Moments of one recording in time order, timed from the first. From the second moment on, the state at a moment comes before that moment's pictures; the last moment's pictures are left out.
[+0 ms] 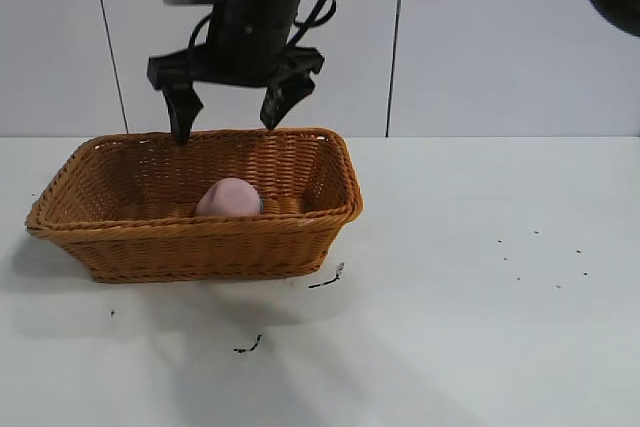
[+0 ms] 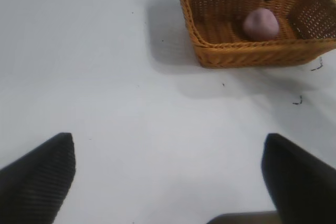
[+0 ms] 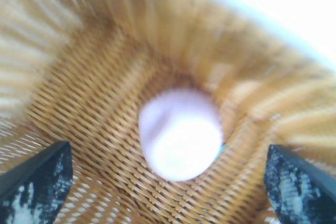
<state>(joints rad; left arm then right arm) -0.02 -0.01 -0.50 -0.04 1.07 0.00 0.60 2.44 -2.42 0.06 1.13 -0.02</state>
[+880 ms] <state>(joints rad) -0.02 -0.01 -0.50 -0.04 1.07 0.00 0.00 2.43 -2.49 0.04 1.21 -0.02</state>
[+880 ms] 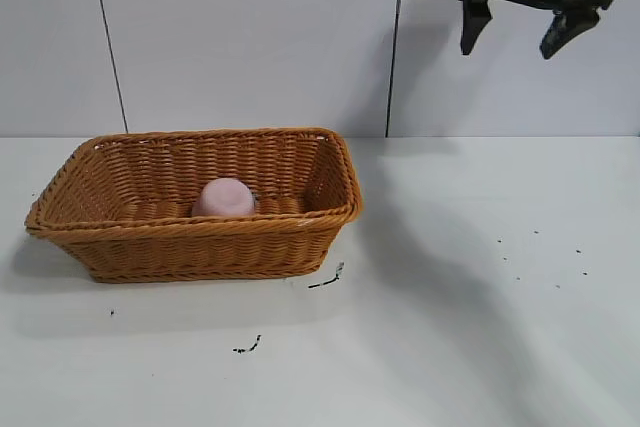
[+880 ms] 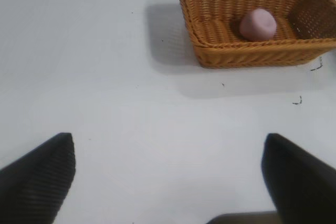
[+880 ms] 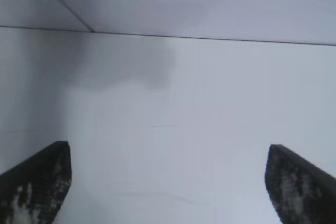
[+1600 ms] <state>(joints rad) -0.02 -0.01 -0.50 -0.04 1.07 0.00 0.00 1.83 -1.90 0.06 1.21 -0.04</state>
